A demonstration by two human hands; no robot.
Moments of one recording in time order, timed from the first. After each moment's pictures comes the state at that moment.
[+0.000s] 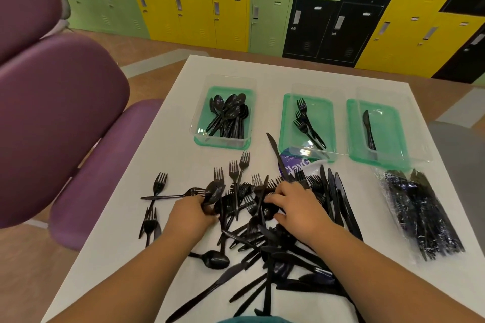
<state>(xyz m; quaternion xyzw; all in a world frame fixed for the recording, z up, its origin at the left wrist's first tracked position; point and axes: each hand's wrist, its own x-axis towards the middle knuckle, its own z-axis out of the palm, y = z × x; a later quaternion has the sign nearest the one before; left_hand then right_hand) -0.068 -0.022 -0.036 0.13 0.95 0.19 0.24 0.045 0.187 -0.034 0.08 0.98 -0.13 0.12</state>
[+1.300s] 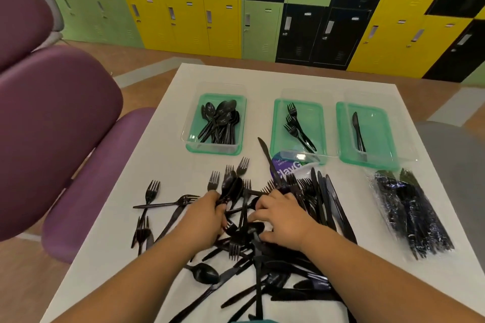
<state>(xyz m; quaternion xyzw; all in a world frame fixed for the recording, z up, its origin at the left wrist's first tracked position) -0.049 0.008 -0.004 0.15 0.87 0.33 0.33 0.045 0.185 -0.032 -0.03 0.98 -0.13 0.18</state>
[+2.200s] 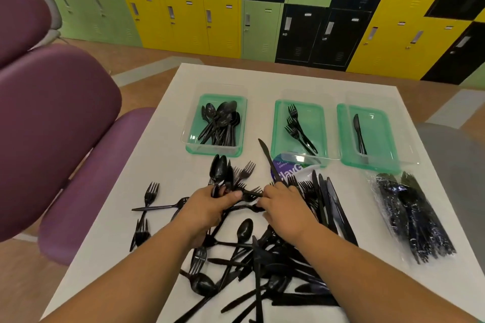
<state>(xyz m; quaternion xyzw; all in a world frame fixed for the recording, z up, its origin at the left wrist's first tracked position) -0.060 0.020 0.007 0.02 0.74 0.54 0.40 0.029 0.185 -0.036 0.03 0.99 -0.02 0.10</state>
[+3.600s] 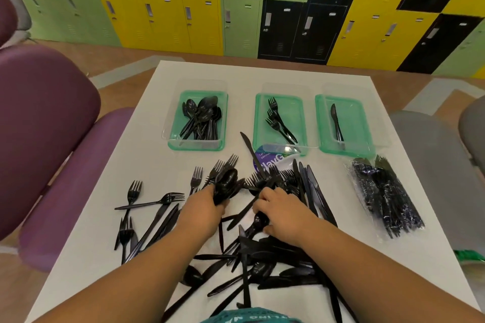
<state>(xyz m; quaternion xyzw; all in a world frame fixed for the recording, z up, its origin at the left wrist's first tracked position) -0.042 0.036 -0.024 0.18 0.92 0.25 0.25 0.069 0.195 -0.023 0.04 0.98 -0.09 0.20</state>
